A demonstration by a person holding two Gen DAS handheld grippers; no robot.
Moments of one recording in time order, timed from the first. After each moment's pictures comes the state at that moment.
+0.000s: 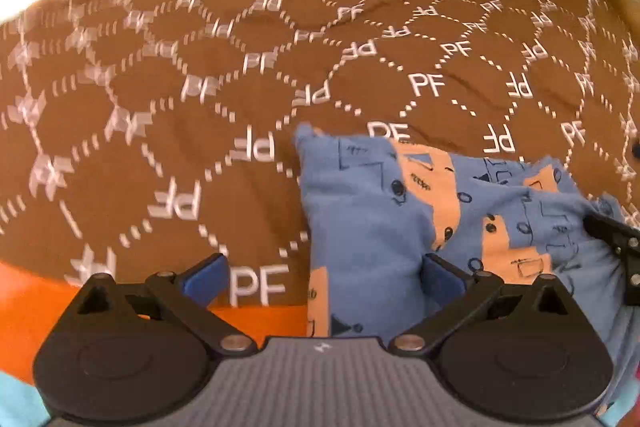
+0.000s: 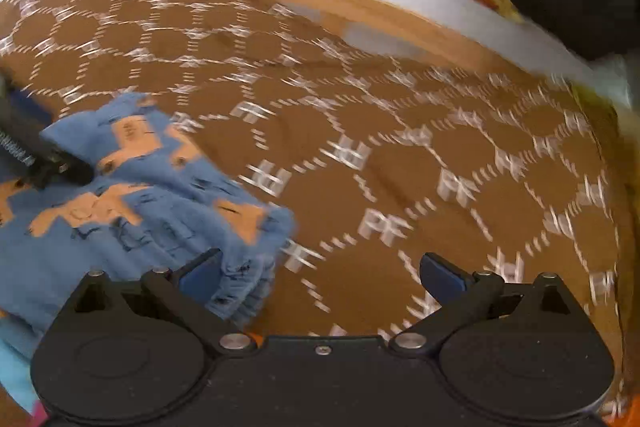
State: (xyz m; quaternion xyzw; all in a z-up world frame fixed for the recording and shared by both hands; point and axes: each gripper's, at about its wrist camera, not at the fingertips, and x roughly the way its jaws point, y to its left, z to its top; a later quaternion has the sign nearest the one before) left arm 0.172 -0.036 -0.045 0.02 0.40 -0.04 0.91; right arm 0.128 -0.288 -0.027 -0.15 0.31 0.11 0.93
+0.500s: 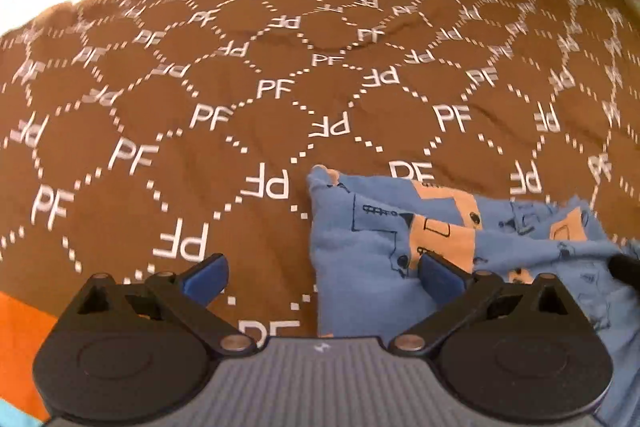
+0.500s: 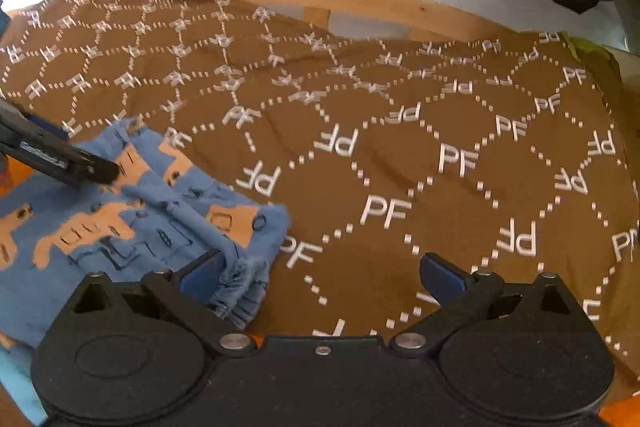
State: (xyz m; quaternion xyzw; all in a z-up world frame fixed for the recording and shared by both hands) left arm 0.198 -0.044 -0.043 0.03 0.38 -0.01 0.92; right arm 0.132 -0.299 -0.027 -0.09 0.31 0.12 0.94
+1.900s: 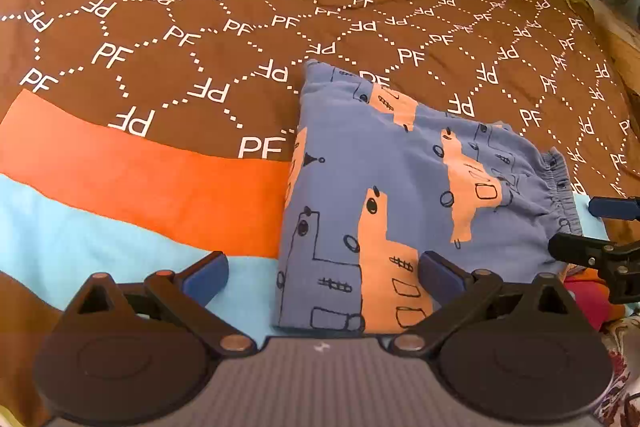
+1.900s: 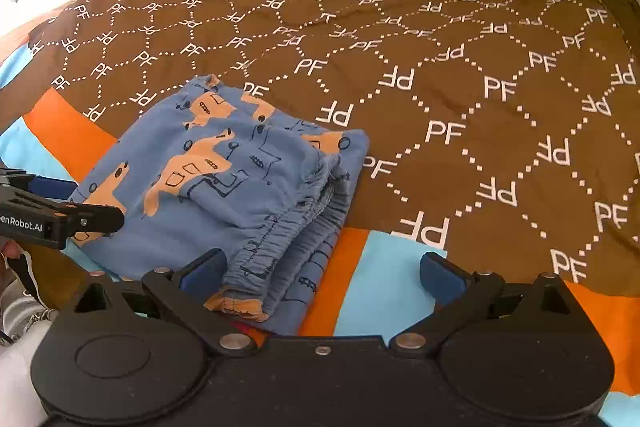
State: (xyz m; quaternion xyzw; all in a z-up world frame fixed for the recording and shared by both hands) left arm 0.081 -0.030 -0.049 -0.04 0.40 -0.03 0.91; right arm 0.082 -0.294 -0.020 -0.03 0.40 0.18 0.90
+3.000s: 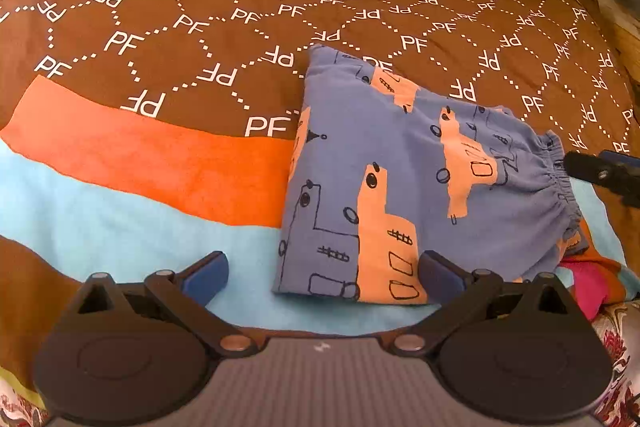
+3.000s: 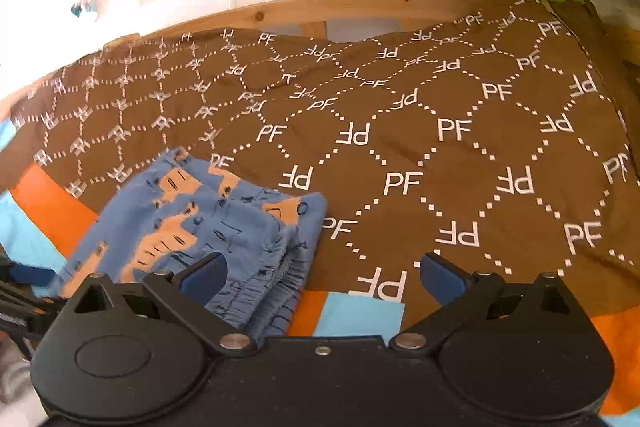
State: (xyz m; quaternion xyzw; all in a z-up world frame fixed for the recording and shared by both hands) left arm 0.070 -0.033 -0.047 -0.04 0.42 -0.02 0.91; right arm 0.093 -0.316 -0.012 0.02 0.33 0.14 0.93
